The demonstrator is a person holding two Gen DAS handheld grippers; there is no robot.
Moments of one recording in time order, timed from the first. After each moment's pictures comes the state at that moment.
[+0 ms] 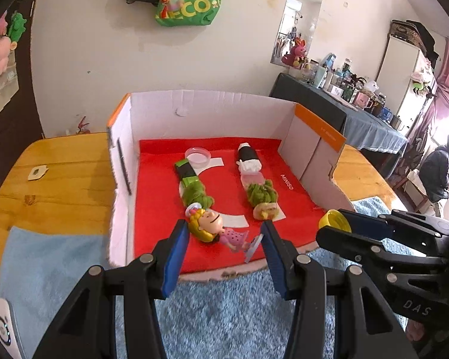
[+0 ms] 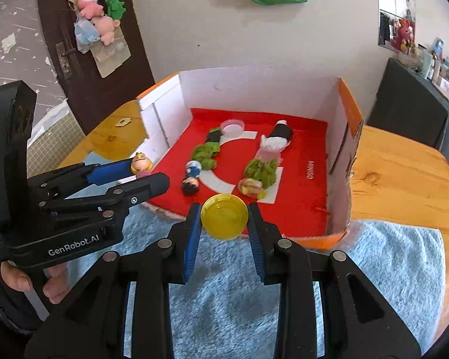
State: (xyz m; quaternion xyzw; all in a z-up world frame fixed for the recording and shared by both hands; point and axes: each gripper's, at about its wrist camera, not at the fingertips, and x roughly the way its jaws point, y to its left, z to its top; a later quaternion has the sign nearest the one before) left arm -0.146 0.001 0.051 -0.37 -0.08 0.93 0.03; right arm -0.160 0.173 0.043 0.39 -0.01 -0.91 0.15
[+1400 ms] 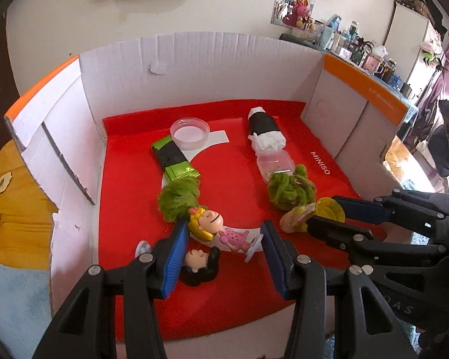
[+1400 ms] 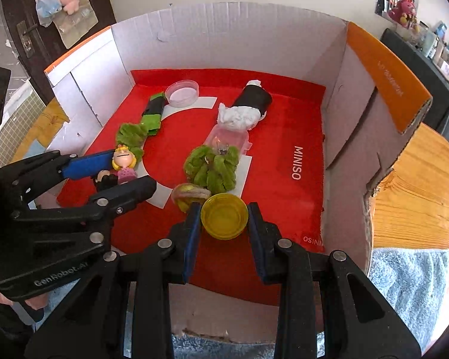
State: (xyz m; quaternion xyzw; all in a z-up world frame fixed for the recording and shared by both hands) left arm -0.227 0.008 -0.007 -0.45 -0.04 0.89 0.03; right arm -0.240 0.184 -0.014 0.48 0.02 -0.87 0.11
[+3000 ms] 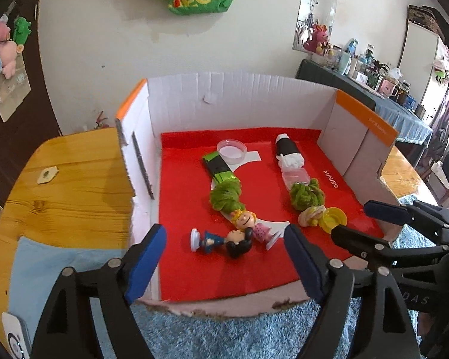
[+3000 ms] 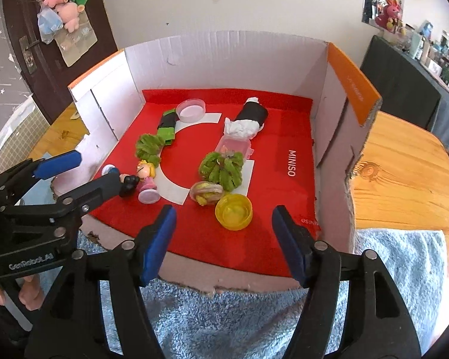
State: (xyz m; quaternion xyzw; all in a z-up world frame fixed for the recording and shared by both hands) left arm -0.174 -0.018 0.031 -0.39 -0.05 0.92 -0.03; right arm -0.211 0.177 0.005 0.44 0.00 -0.89 0.09
